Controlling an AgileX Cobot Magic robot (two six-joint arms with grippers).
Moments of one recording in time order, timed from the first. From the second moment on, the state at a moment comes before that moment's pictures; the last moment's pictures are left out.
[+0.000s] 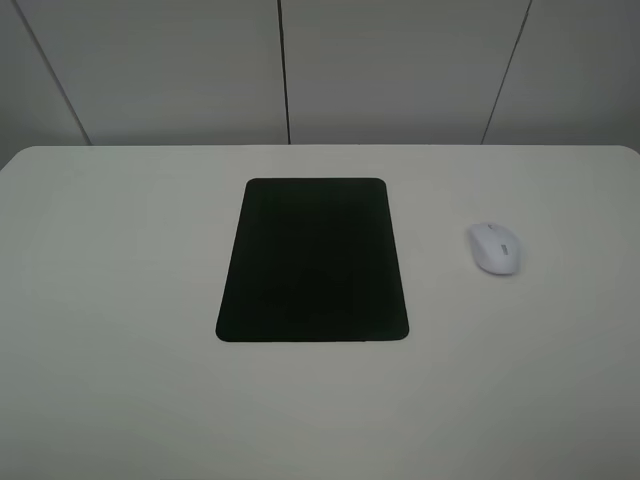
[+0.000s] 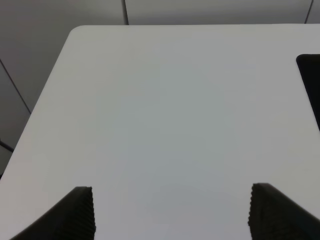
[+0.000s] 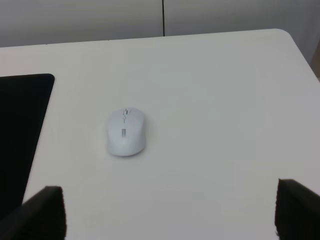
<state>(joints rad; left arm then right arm) -0.01 -0.01 -0.51 0.03 1.08 -0.05 -0.04 -0.01 -0.52 -0.08 1.08 0.09</state>
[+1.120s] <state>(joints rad) -0.01 -0.01 -0.51 0.03 1.08 -0.05 -0.04 -0.01 -0.52 -0.08 1.08 0.09</state>
